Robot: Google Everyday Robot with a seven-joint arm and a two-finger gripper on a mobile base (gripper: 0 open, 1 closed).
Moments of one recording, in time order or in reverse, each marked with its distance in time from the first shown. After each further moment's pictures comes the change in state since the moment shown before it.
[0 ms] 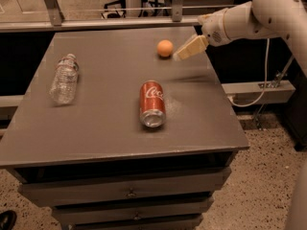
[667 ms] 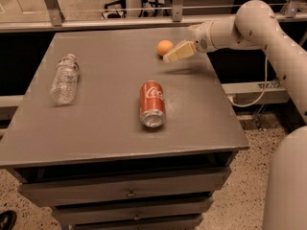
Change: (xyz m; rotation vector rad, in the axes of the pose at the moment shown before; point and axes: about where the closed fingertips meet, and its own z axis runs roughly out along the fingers) arm 0.014 -0.011 0.053 -0.019 -0.065 0.108
